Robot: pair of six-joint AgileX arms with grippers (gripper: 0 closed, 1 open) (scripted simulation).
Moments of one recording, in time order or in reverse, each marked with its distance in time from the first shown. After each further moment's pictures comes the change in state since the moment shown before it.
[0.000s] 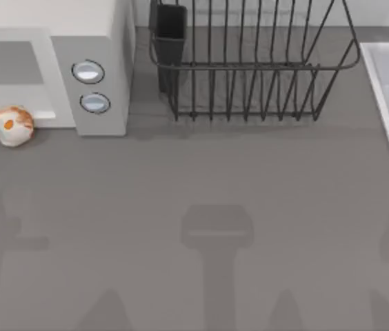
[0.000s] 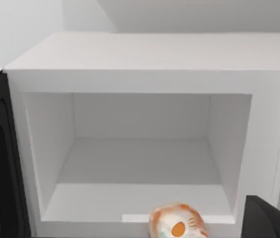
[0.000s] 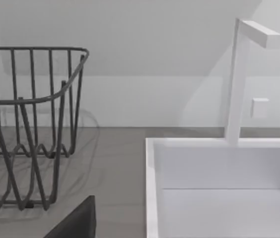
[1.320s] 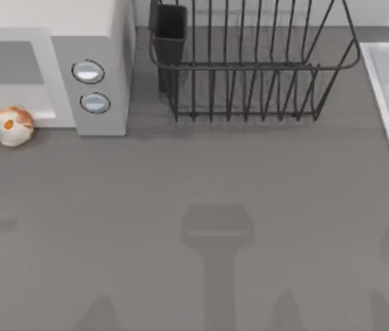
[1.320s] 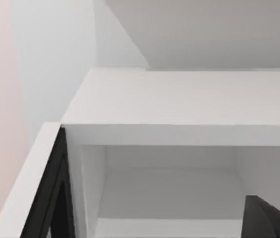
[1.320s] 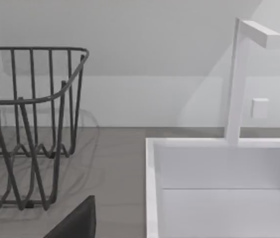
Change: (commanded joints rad) left arm 0.452 0.295 0.220 0.068 0.453 0.009; right arm 0.000 0.000 0.000 0.000 0.000 0.000
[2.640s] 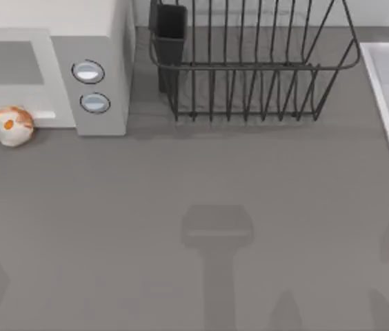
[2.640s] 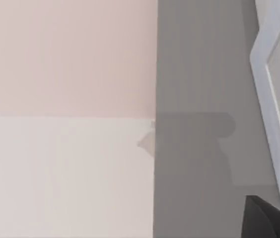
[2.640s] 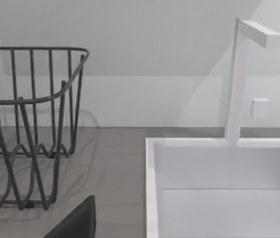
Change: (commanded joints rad) left arm 0.315 1.098 0.907 -0.775 -0.007 0.775; right arm 0.000 0.000 0.000 0.000 0.000 0.000
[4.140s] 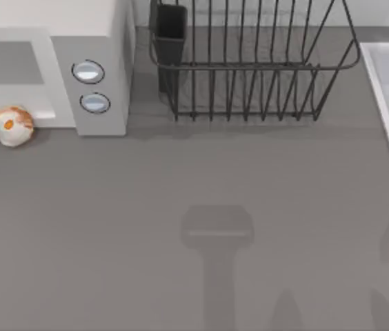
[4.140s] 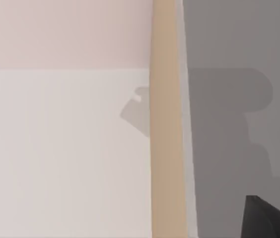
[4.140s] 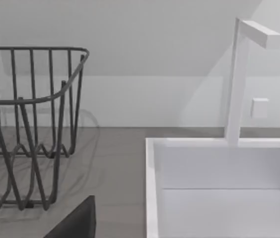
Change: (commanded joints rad) left arm 0.030 0.275 -0.131 0.258 -0.017 0.128; right arm 0.000 0.000 0.000 0.000 0.000 0.000
